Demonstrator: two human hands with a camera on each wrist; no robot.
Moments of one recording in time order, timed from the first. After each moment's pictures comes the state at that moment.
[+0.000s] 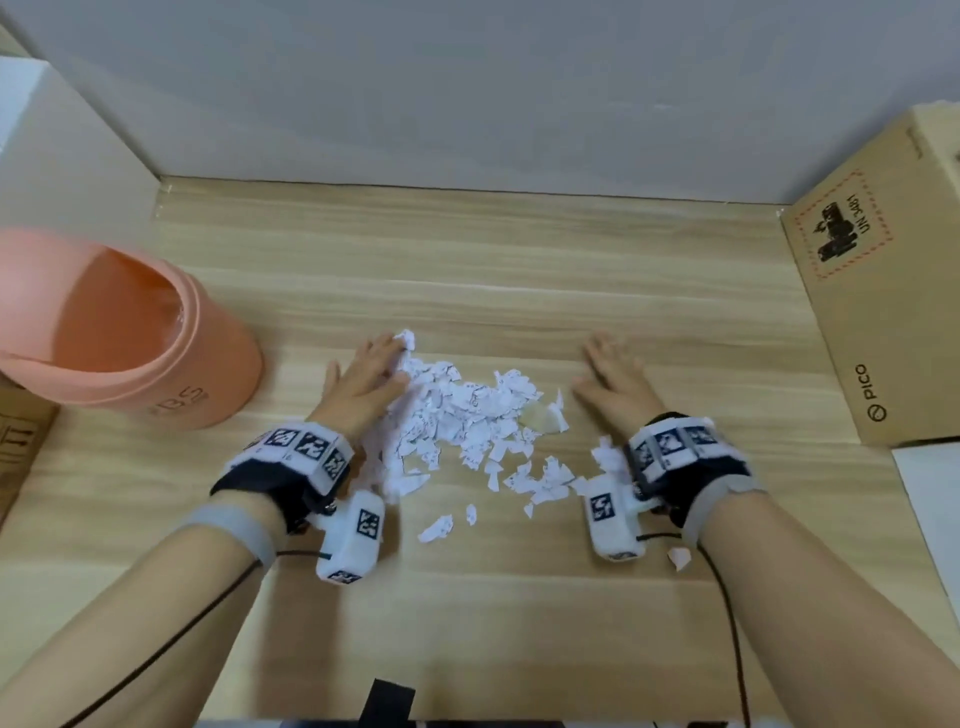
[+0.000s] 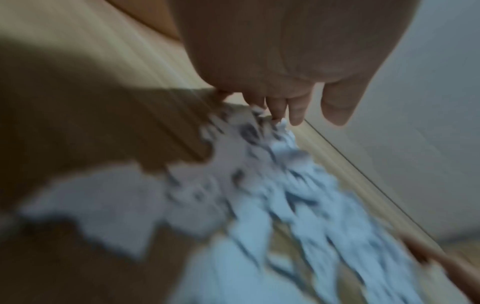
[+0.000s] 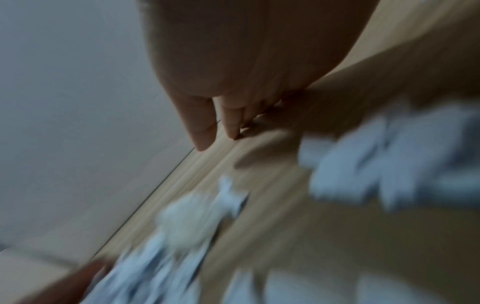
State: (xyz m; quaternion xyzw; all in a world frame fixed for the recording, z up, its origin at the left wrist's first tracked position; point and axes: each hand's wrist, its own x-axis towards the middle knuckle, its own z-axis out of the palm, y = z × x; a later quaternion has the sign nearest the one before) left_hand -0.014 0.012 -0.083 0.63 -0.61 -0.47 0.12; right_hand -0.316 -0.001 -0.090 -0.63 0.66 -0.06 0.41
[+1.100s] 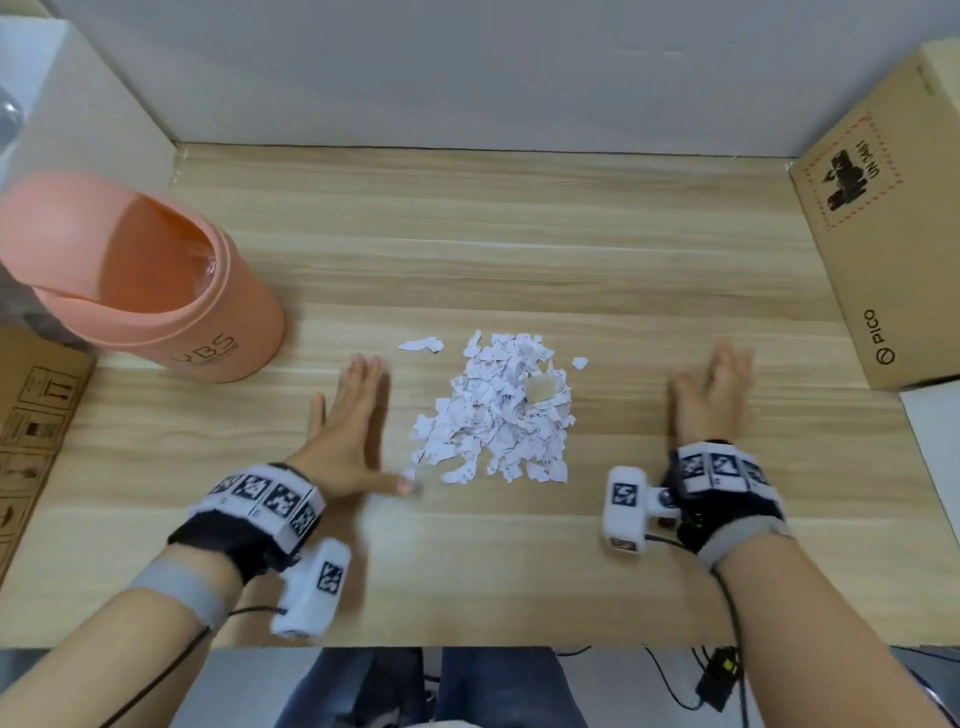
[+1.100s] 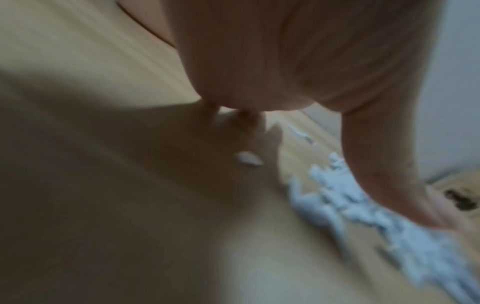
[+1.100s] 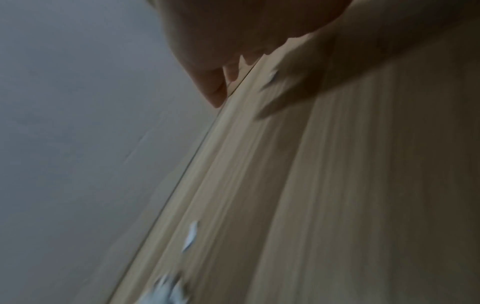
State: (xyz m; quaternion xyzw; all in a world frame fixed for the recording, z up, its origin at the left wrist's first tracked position) left_hand 0.022 0.091 -0.079 0.59 -0.67 -0.45 -0.04; right_hand -0.342 0.068 -0.100 -0.38 0.85 -0.26 0.26
